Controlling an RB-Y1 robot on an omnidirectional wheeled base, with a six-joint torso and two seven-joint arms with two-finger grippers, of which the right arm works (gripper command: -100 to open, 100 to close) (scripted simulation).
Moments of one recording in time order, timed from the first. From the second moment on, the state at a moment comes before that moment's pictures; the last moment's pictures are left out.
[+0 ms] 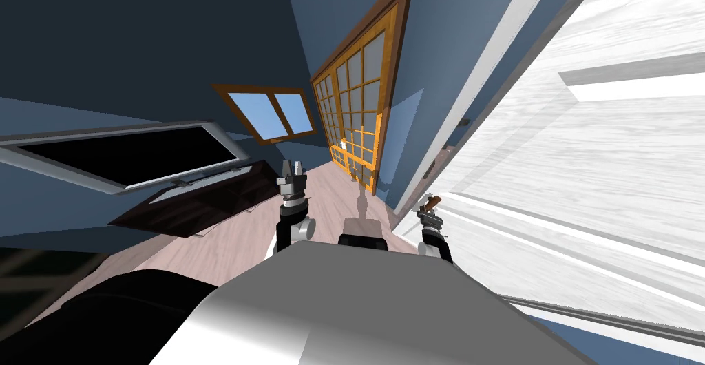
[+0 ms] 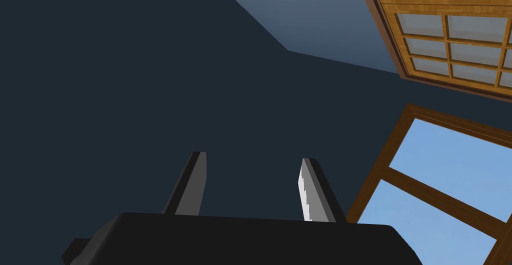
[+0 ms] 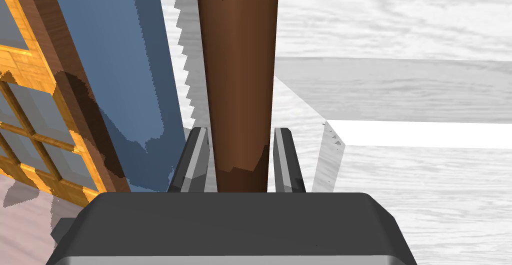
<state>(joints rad) 0.07 -0.36 0.21 -0.79 -0.82 -0.87 -1.38</state>
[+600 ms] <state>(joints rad) 0.08 -0.39 0.26 -0.81 -0.79 -0.88 -1.42</state>
